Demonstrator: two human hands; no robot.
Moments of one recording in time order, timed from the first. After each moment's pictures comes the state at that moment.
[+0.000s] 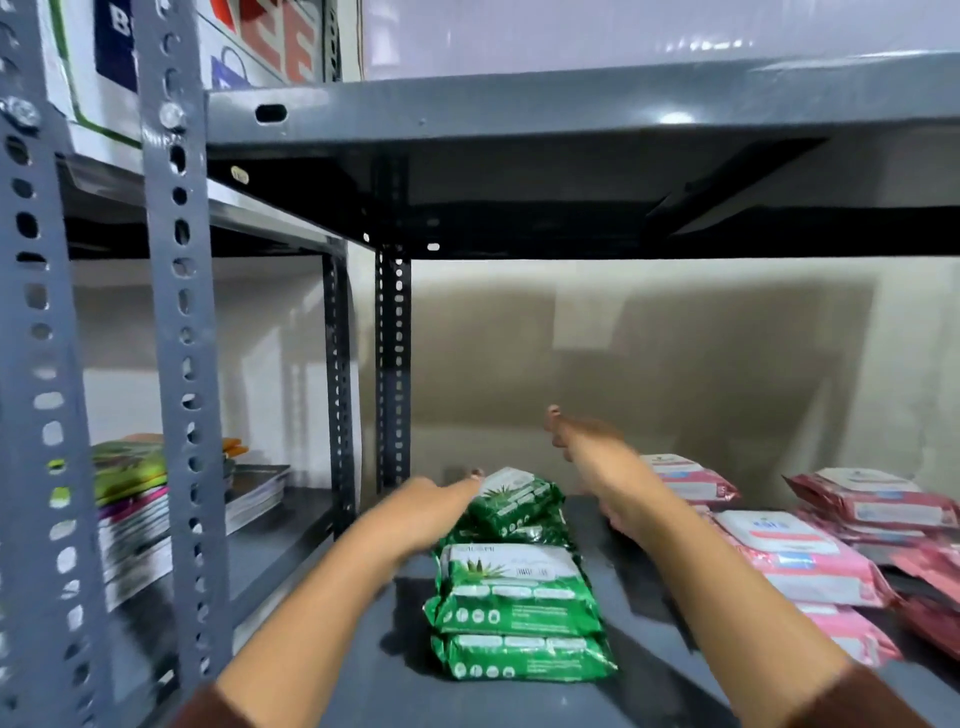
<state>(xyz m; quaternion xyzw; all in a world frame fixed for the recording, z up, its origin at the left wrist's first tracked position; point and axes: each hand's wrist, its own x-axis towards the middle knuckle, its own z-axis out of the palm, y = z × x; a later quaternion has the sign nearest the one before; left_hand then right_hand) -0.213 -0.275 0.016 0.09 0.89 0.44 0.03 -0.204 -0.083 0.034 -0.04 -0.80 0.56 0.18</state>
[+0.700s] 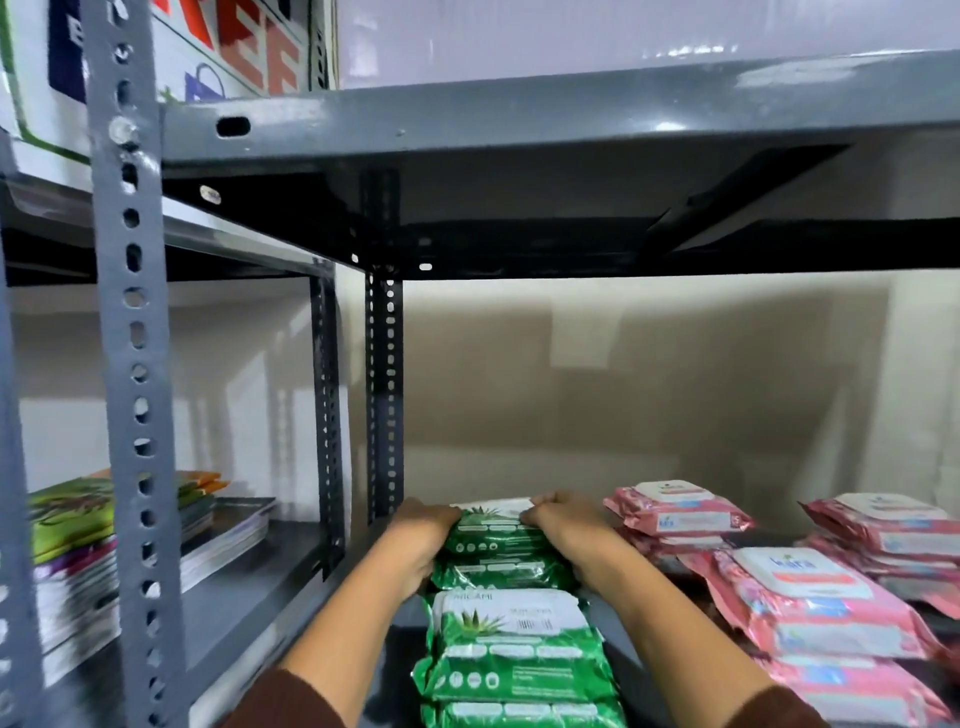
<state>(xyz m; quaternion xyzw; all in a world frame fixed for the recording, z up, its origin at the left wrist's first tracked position) -0.316 -0.250 -0.016 -0.03 0.74 0.68 0.03 -0.272 -0.089 -0.008 -0.12 -0.82 0.54 0.11</state>
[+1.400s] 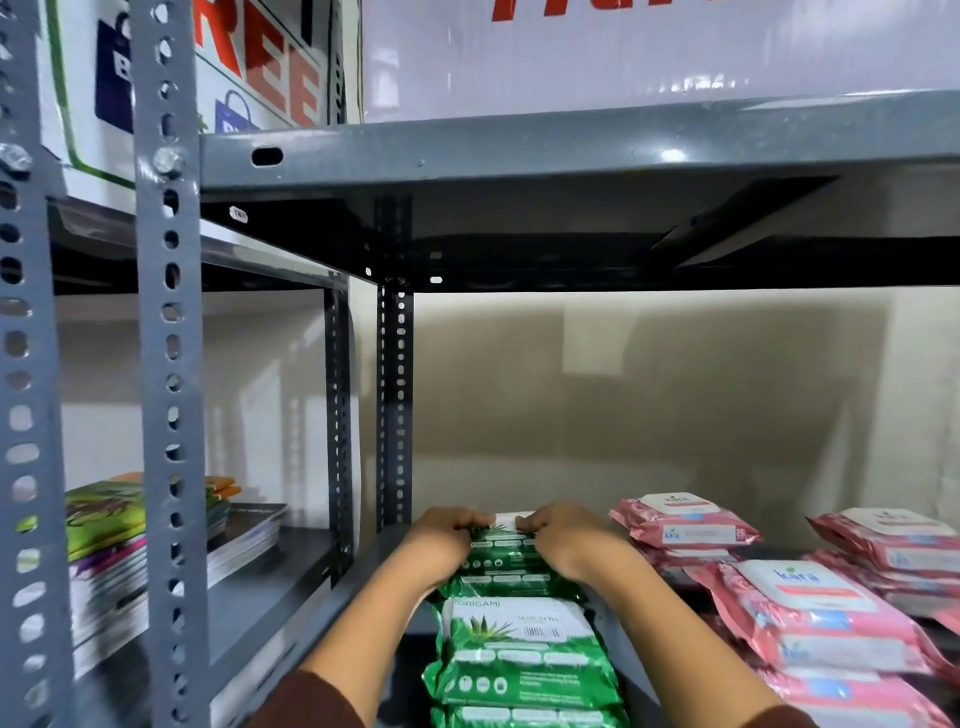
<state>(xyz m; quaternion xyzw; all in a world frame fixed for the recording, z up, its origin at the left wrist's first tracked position) -0.318 -0.246 -0.019 0.12 0.87 0.48 -0.02 -0.257 -0.094 0.010 -0.05 -0.96 0.26 0.06</state>
